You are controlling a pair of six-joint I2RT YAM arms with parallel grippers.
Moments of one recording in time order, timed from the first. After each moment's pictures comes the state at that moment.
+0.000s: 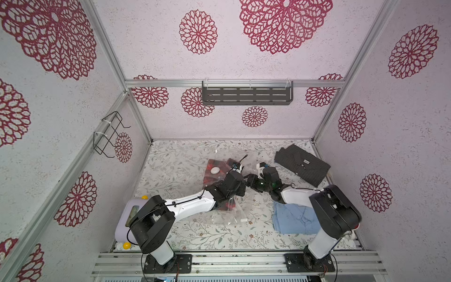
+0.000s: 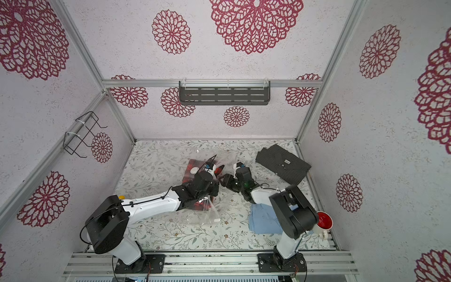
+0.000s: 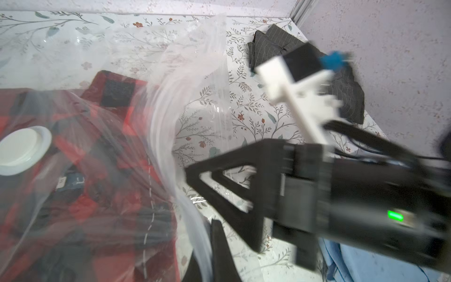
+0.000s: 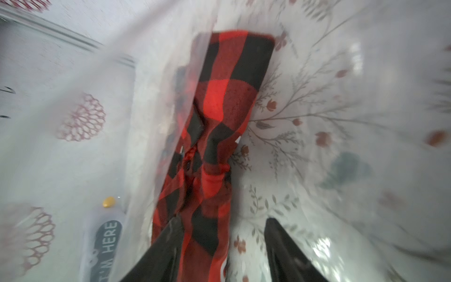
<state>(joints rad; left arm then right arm) -0.86 1.64 1.01 0.00 -0.26 -0.47 0.49 1.55 0.67 0.35 -0.29 0.88</state>
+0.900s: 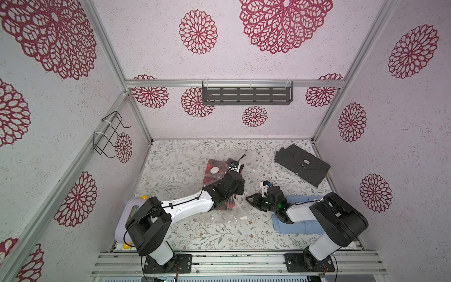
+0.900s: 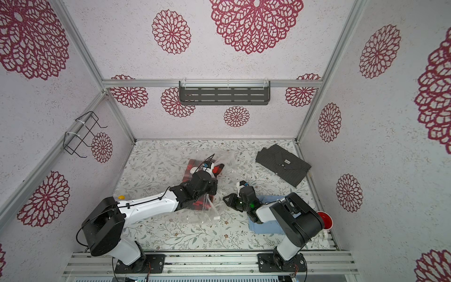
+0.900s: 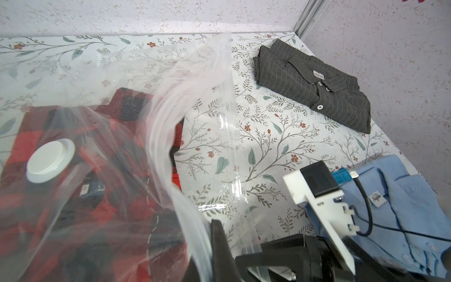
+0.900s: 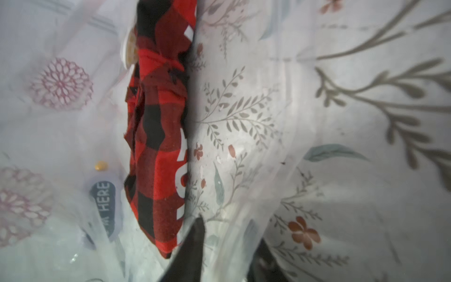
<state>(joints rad) -0.86 1.61 1.00 0.00 -0.31 -0.43 0.59 1.62 0.44 0.58 -0.31 0.98</state>
